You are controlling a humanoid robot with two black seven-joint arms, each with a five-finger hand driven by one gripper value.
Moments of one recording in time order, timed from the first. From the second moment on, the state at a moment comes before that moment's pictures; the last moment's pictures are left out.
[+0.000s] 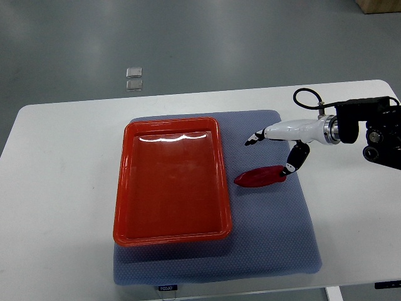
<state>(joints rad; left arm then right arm) -0.02 0.00 -0.05 -0.07 0.12 -0.15 0.04 1.15 -0.66 -0.06 1.32 -1.33 0.19 0.10</state>
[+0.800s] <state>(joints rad) -0.02 0.00 -0.05 -0.07 0.12 -0.15 0.04 1.11 -0.62 -0.09 1.29 -1.46 0.16 0.08</state>
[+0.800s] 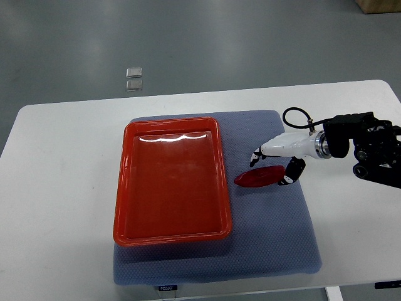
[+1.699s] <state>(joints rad) -0.02 0.00 -0.05 -0.07 0.12 -0.15 0.04 1.09 -0.62 -0.09 1.28 -1.50 0.16 0.08</state>
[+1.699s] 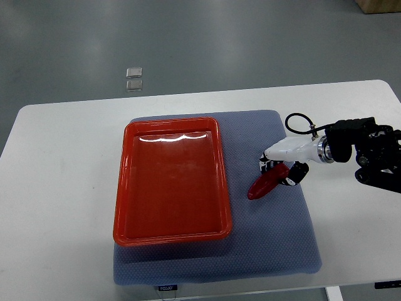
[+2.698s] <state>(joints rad) -0.02 0.00 -0.05 -0.07 0.12 -0.15 0.04 1.22 -0.17 -0.04 0.99 -1.49 0.03 0.09</state>
